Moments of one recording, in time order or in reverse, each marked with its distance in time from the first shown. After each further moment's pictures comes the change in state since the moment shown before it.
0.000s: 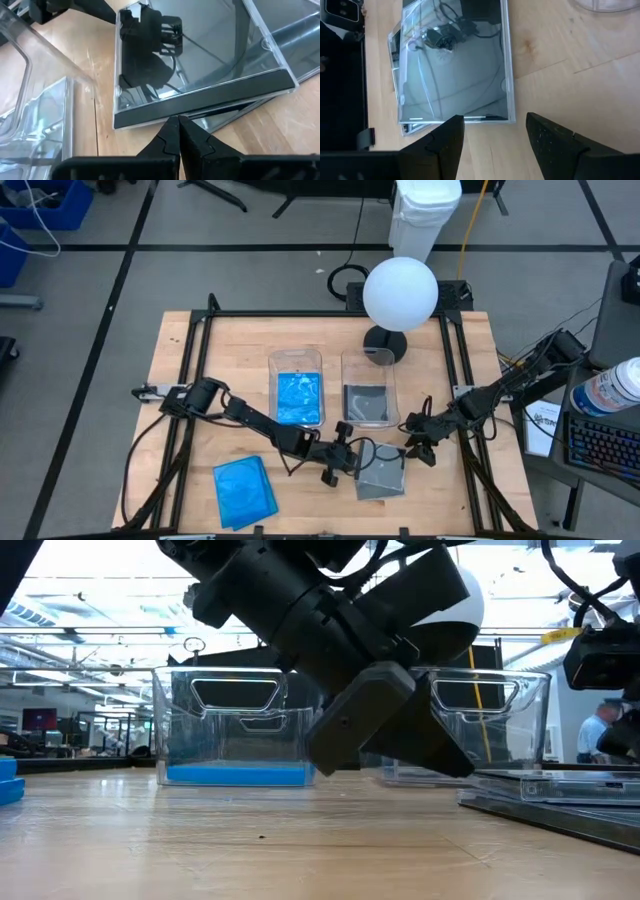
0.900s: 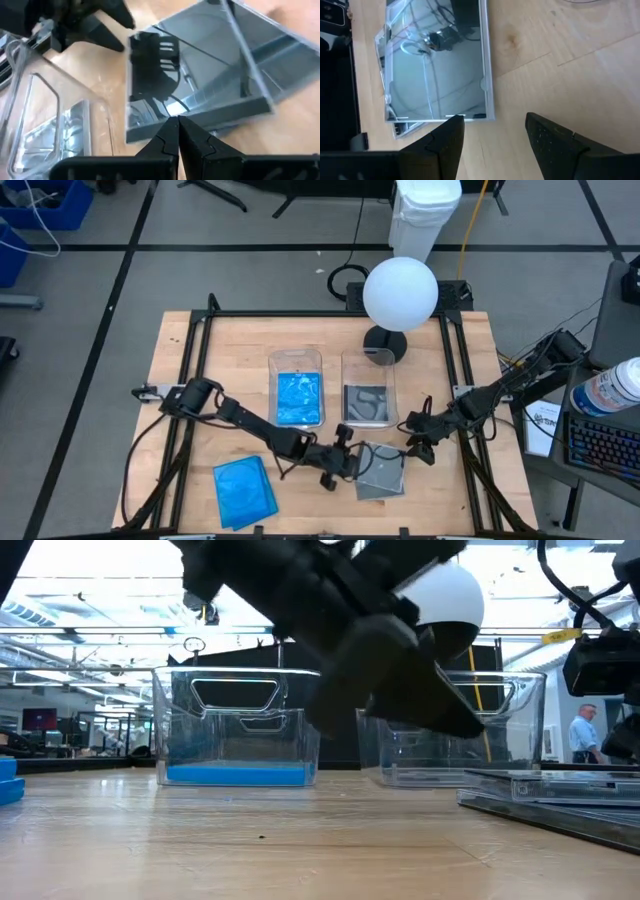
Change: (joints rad) left arm -0.041 -0.043 0.001 -0.006 -0.033 0.055; right arm 0.000 -0.001 0.002 -0.041 0.003 0.051
